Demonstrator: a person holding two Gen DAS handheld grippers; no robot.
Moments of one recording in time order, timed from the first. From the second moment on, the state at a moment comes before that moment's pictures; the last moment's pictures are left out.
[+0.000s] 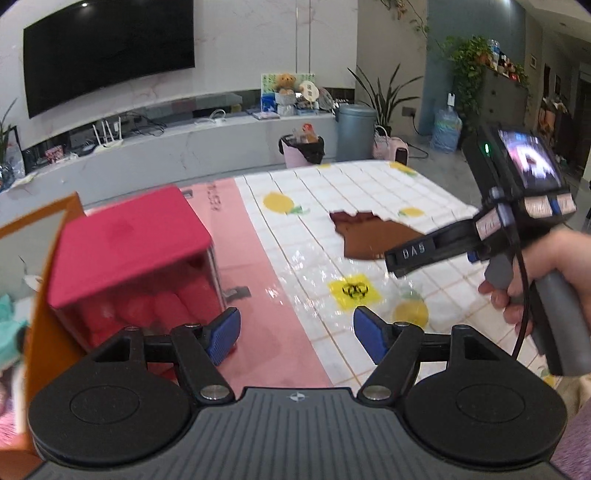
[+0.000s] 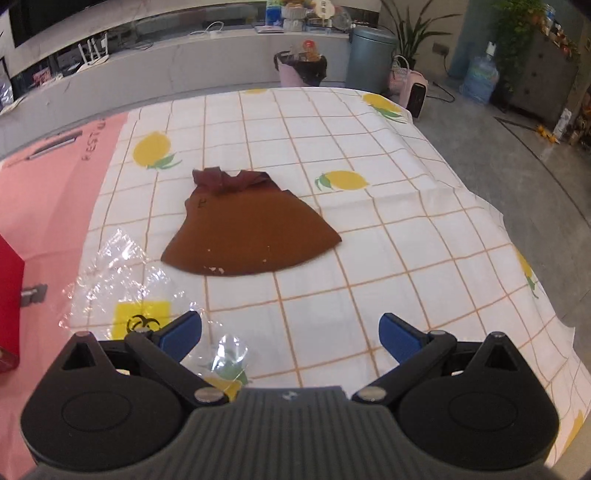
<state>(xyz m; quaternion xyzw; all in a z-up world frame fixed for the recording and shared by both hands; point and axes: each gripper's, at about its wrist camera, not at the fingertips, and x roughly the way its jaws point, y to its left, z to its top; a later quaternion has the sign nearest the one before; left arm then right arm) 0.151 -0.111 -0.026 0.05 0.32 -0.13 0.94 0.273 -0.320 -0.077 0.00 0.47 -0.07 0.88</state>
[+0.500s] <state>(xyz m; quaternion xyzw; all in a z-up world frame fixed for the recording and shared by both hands) 0.158 -0.142 -0.072 0.04 0.33 -0.21 0.92 0.330 -0.323 -0.094 0.05 0.46 -0.02 0.89</state>
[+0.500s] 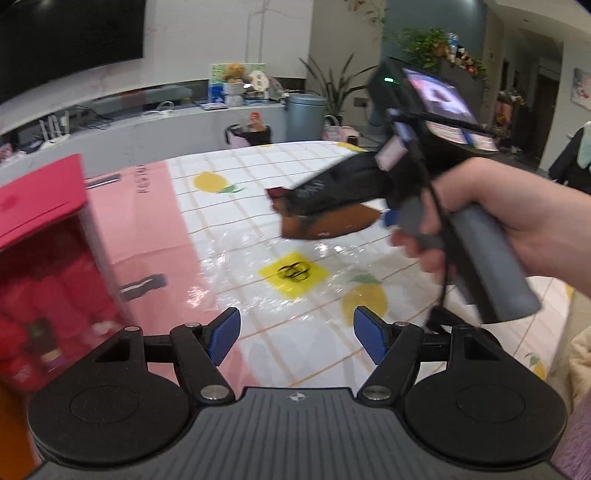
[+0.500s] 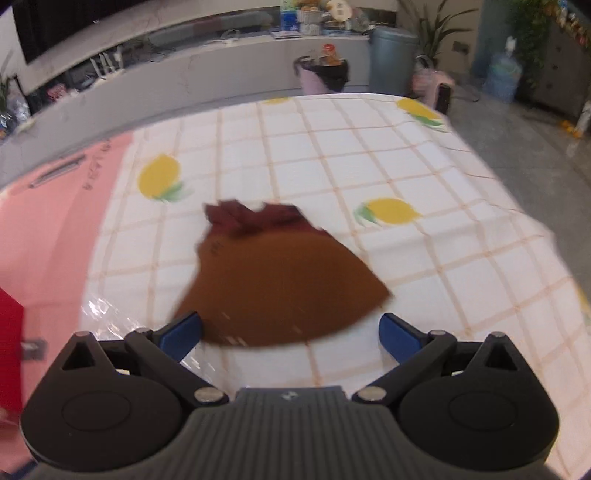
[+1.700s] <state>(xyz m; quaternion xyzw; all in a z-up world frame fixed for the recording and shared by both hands) 0.243 -0.185 -0.087 0.09 0.38 -0.24 0.89 0.347 -0.322 -0.084 -0.04 0.47 0.09 0.88</state>
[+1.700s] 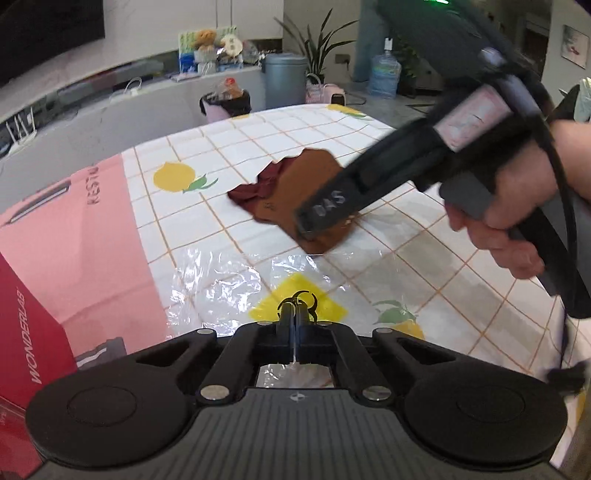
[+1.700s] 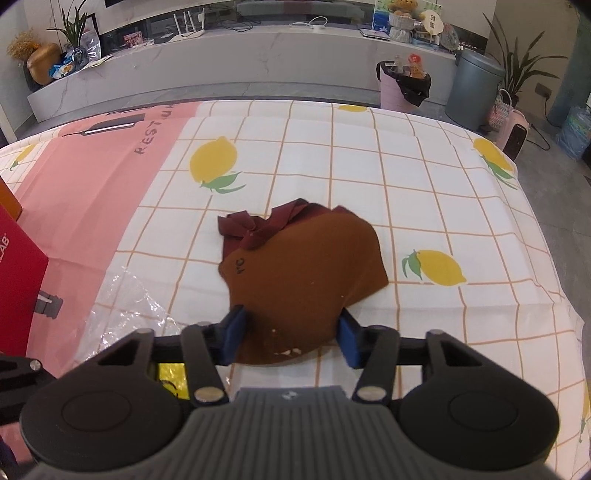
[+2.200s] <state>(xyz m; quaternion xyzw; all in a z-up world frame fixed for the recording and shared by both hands) 0.232 -0.188 -0.093 0.14 0.36 -0.23 0.89 0.347 -0.345 -0.081 -0.01 0.49 0.08 0.87</state>
